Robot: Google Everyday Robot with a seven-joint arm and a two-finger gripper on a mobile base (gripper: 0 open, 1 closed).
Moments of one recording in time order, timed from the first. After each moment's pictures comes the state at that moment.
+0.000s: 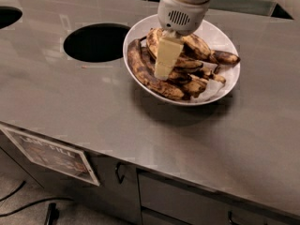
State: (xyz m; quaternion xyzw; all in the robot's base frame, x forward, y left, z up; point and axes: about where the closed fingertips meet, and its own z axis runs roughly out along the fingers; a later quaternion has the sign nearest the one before) arm 0.535 -0.043 0.962 -0.60 0.79 -0.03 0.14
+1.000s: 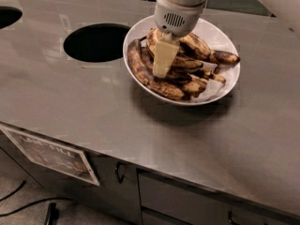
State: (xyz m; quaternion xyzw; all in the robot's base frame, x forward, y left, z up) arm 0.544 -0.039 0.953 -0.60 0.79 -0.02 0.13
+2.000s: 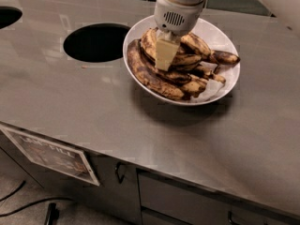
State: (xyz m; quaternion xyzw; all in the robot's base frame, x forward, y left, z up) arm 0.547 -0.038 0.954 -0.60 0.79 -0.02 0.13
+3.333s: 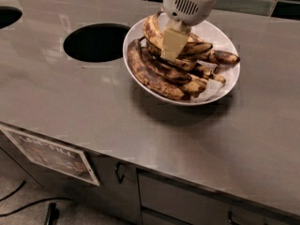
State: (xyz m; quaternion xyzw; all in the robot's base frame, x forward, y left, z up) arm 0.530 -0.048 0.990 -0.59 0.79 -0.04 0.18
